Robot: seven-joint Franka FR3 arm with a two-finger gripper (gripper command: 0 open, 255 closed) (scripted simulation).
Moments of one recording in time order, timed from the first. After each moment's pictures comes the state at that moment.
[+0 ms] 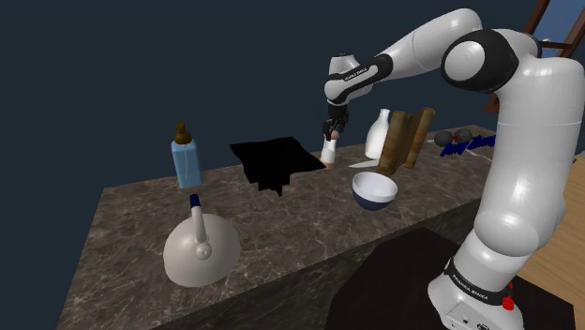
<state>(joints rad) -0.19 0.31 -0.12 -1.78 -0.14 2.17 -0.23</state>
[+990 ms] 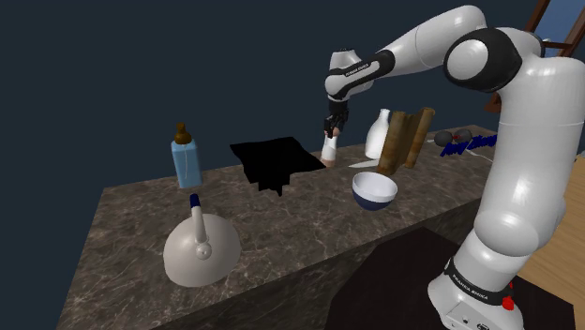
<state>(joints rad) -0.19 0.30 -0.12 -1.76 -0.14 2.13 -0.23</state>
